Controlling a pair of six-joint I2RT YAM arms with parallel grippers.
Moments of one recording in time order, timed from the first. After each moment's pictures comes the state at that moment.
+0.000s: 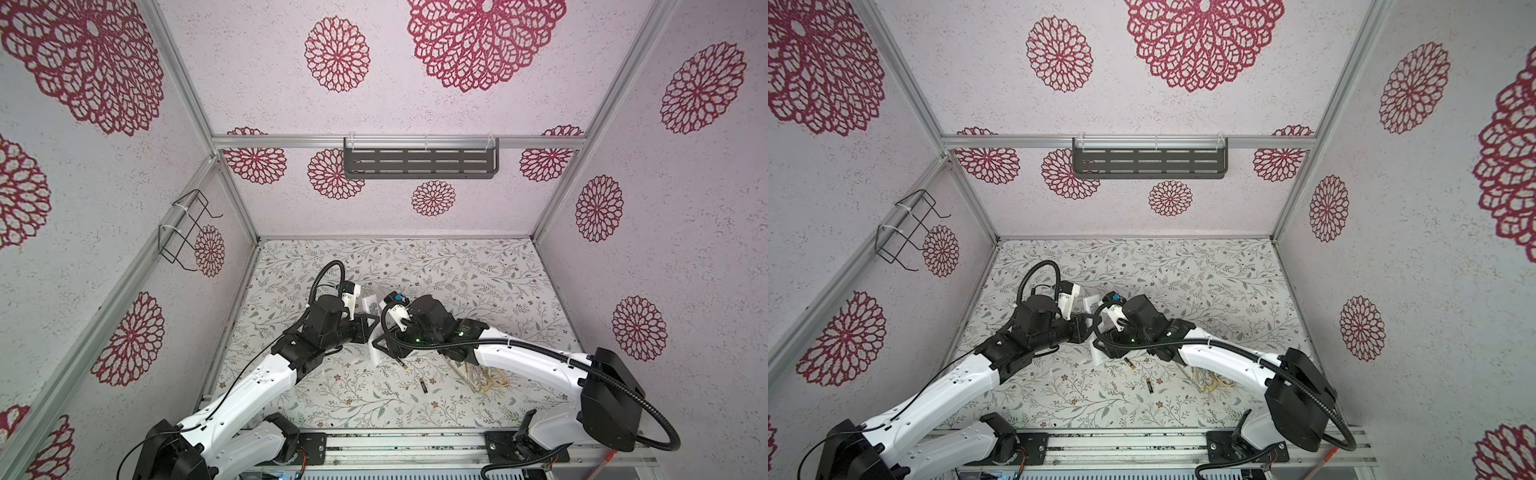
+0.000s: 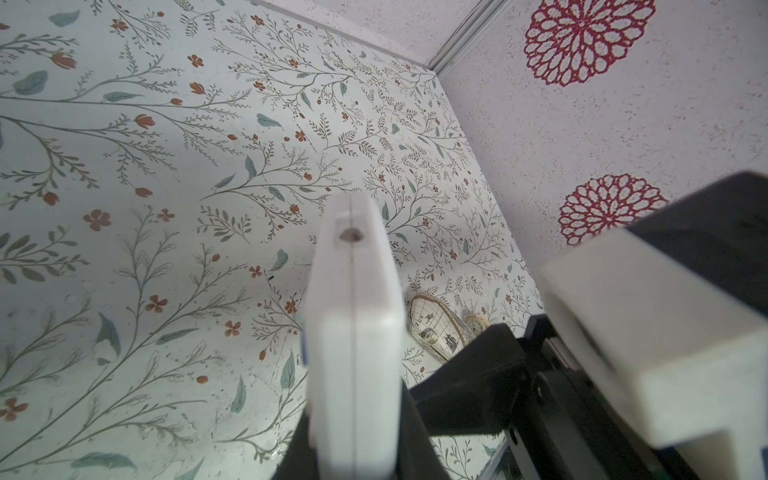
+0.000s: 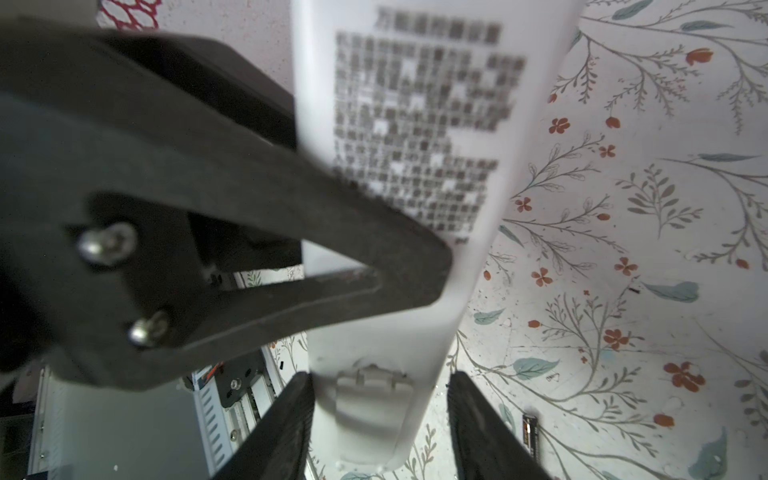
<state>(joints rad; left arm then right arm) -0.59 1.06 0.72 -0.20 0.22 -0.58 0.95 1.45 1.00 -0.18 -0.29 0.39</state>
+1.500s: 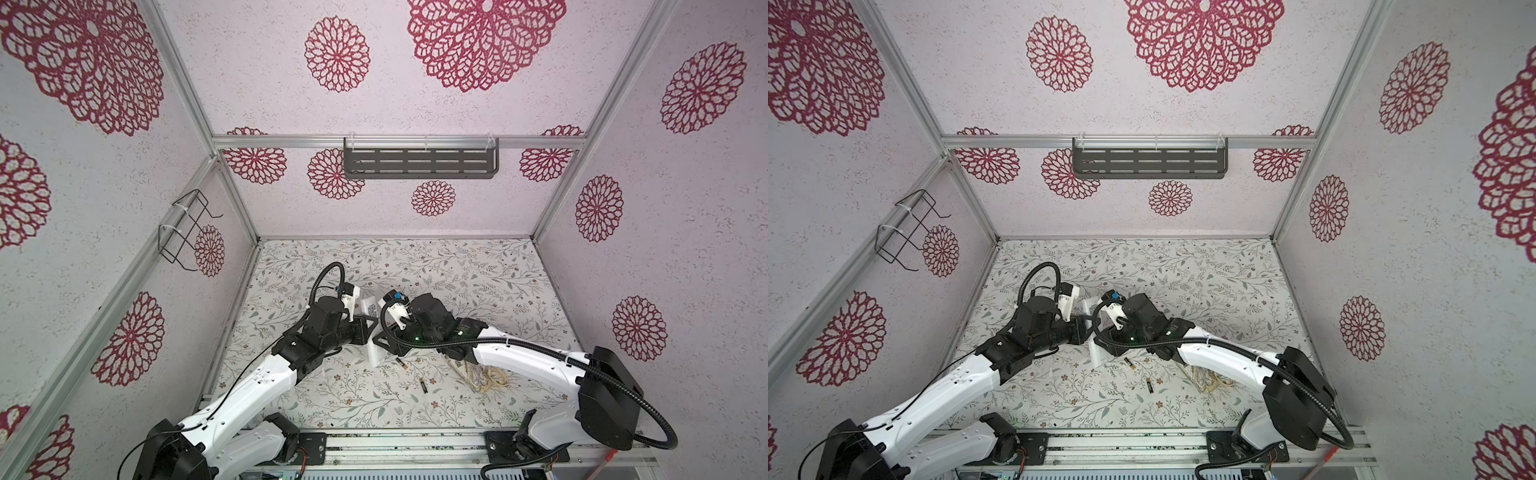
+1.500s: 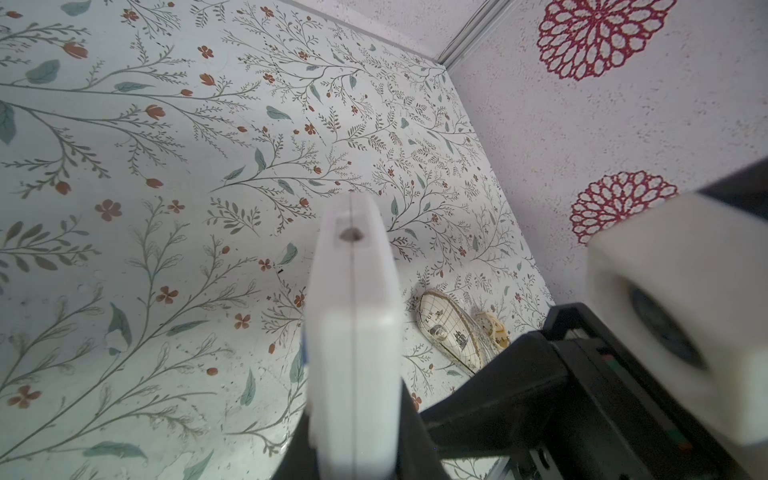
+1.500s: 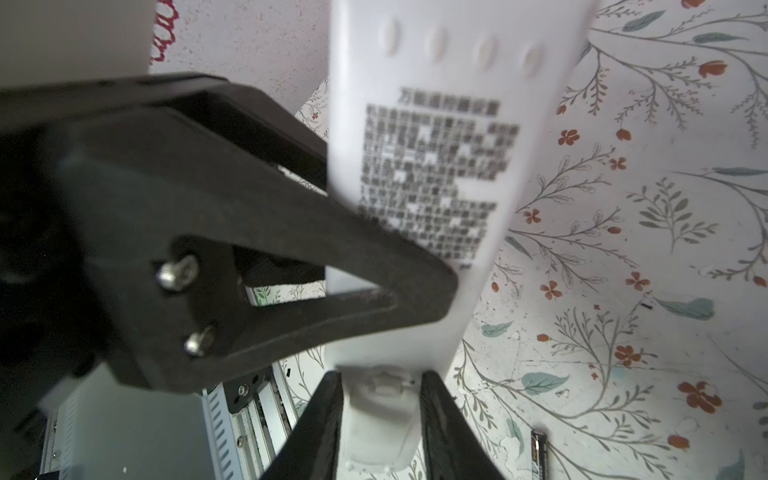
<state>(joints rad) -0.59 1.06 0.70 -0.20 0.21 -0.57 0.95 1.46 1.00 -0.15 -0.32 0.39</state>
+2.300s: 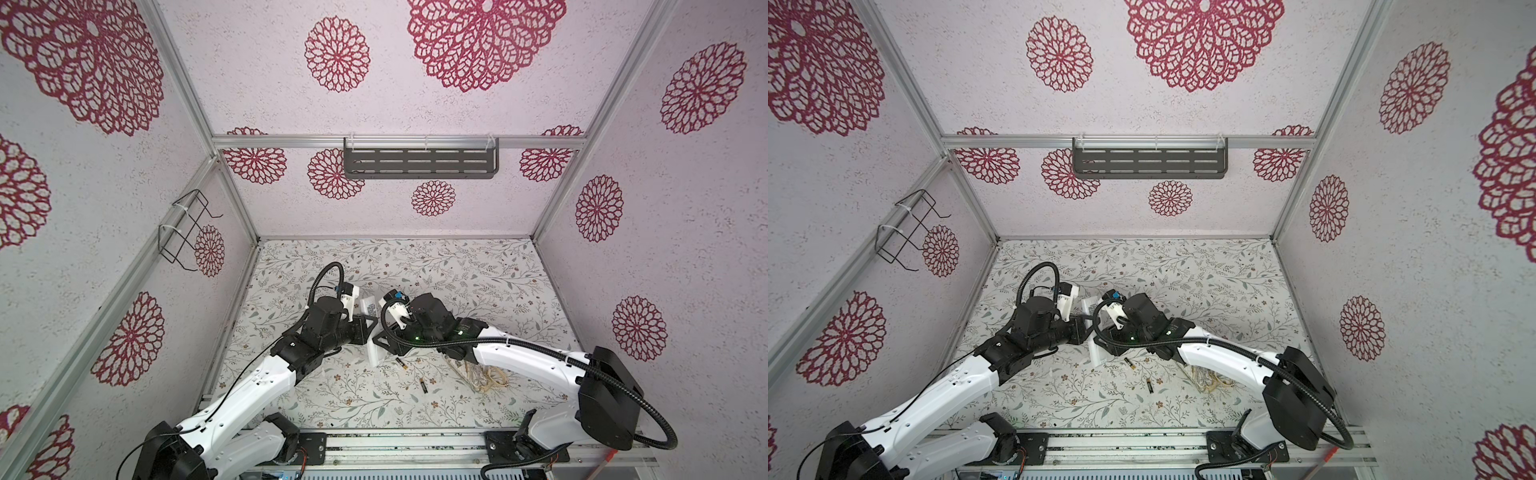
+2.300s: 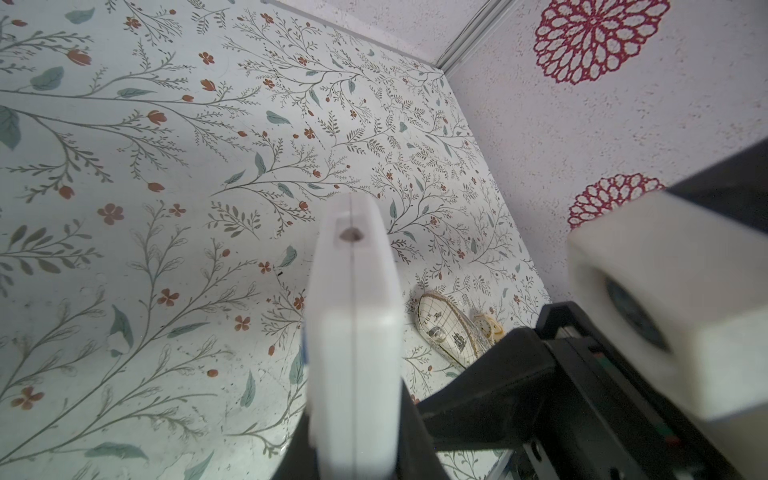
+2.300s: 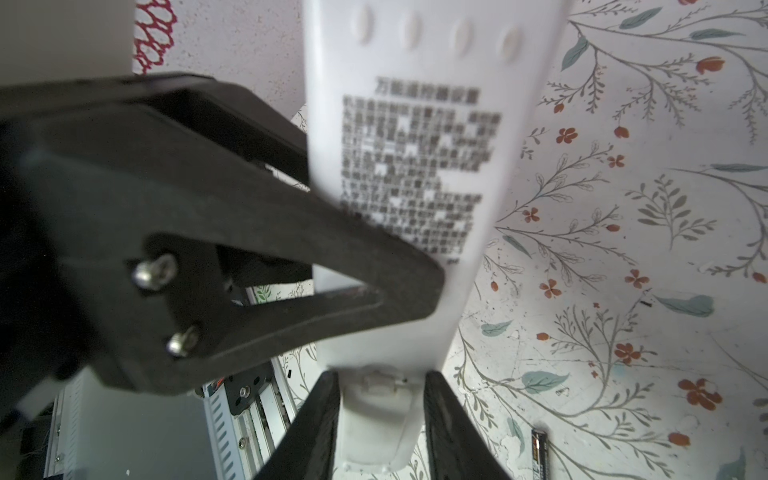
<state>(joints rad) -0.59 1.05 0.70 -0.20 0.21 -0.57 0.94 1.46 1.00 -0.15 -0.32 0.40</state>
